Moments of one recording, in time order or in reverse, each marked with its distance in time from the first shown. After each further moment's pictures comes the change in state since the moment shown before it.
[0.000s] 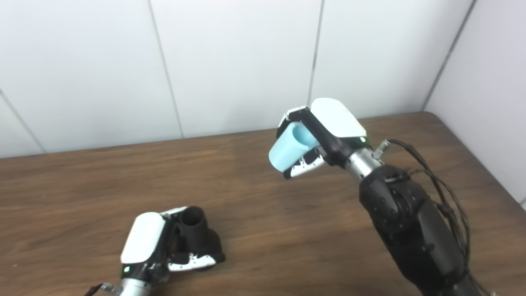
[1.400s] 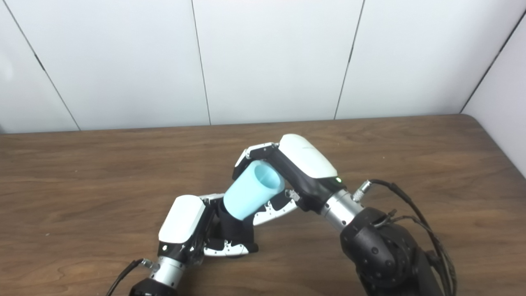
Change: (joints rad) left arm -0.019 -0.010 -0.063 0.002 0.074 0.048 0.002; right arm 0.076 0.195 0.115 -0.162 0.049 0.016 0.127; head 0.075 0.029
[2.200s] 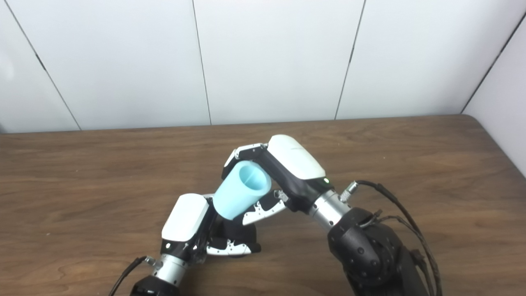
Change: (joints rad) left arm -0.014 0.003 -0.016 0.004 0.005 0.014 -0.013; right arm 0.003 0.037 0.024 0.053 -0.024 -0.064 -0.024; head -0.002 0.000
